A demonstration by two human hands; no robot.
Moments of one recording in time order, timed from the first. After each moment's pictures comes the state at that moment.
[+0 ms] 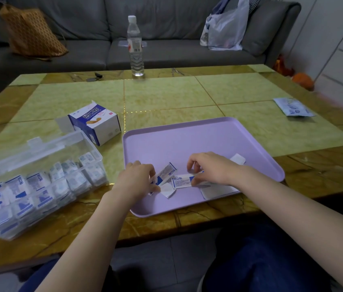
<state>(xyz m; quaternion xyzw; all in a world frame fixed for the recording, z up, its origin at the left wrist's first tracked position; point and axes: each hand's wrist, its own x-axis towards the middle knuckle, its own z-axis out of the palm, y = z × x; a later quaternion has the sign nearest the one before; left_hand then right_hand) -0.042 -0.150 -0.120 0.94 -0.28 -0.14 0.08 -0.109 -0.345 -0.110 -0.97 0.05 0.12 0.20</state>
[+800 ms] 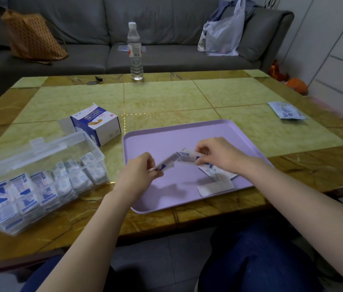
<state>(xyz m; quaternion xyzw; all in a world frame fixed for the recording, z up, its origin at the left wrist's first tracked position) -0.049 -0.150 -0.119 0.91 -0.24 -0.08 0.34 -0.112 -0.360 -0.085 -0.96 0.07 0.01 0.27</state>
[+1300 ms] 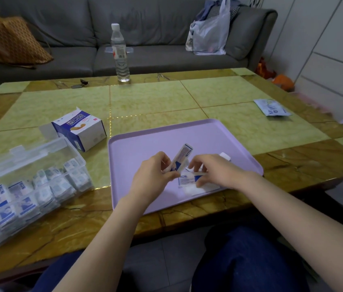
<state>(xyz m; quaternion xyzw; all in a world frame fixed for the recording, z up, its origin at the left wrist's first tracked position) -0.075 -0.202 -0.116 0.88 -0.28 -0.08 0.37 -0.142 -0.381 -0.115 -0.96 0.09 0.07 0.26</state>
